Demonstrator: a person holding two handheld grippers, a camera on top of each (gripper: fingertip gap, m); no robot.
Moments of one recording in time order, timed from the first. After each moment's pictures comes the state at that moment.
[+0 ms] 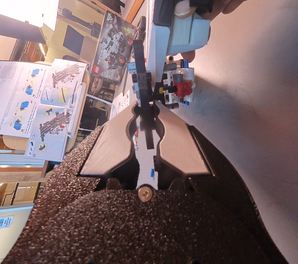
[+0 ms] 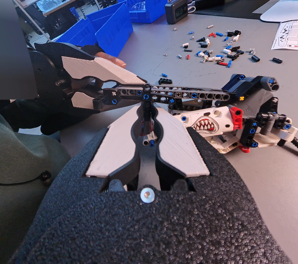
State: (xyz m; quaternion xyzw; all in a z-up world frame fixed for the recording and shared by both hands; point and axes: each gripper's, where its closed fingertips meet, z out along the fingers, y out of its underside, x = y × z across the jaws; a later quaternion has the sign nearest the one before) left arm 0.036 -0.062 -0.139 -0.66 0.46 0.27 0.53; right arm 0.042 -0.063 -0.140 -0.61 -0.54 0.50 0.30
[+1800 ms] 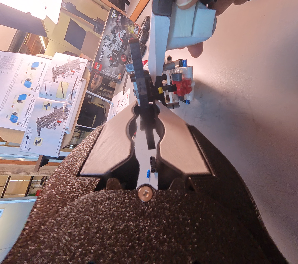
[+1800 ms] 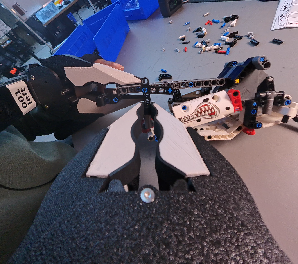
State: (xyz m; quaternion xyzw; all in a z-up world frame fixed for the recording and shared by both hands) left arm 0.037 -0.060 -0.136 -0.67 0.43 0.26 0.54; right arm 0.049 -0.060 -0.136 -0.65 -0.51 0.51 0.26
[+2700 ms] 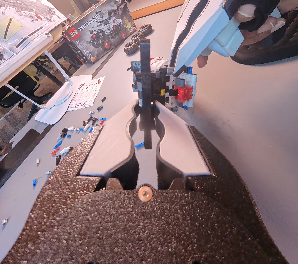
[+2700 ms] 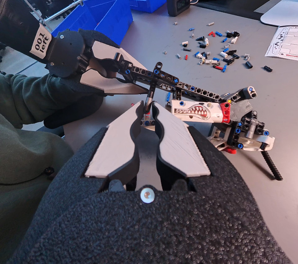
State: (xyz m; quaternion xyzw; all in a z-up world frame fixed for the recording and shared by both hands) left arm 0.012 -0.053 -0.132 -0.76 0.28 0.03 0.58; right arm 0.042 -0.054 -0.119 -0.62 -0.57 0.47 0.27
